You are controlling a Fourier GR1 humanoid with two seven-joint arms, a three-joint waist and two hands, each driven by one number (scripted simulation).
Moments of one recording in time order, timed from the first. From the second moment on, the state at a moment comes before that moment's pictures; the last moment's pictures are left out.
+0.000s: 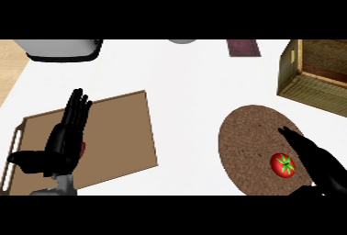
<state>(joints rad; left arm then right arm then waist) -0.01 0.09 -0.03 -1.66 0.06 0.13 -0.01 0.15 -0.32 0.01 -1.73 0.90 0.38 0.14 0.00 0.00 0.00</state>
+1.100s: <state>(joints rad) -0.01 0.06 0.00 -1.66 0.03 0.10 0.00 0.10 -0.32 0.03 -1.54 1.02 0.31 -0.02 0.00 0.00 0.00</state>
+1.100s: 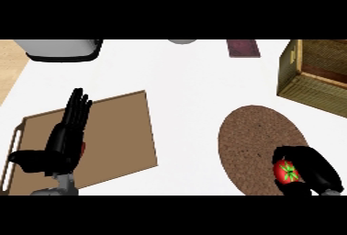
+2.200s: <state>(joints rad) -0.01 0.04 -0.03 -1.70 0.01 0.10 0.03 -0.45 -0.03 0.00 -1.18 1.20 0.05 0.37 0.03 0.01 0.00</state>
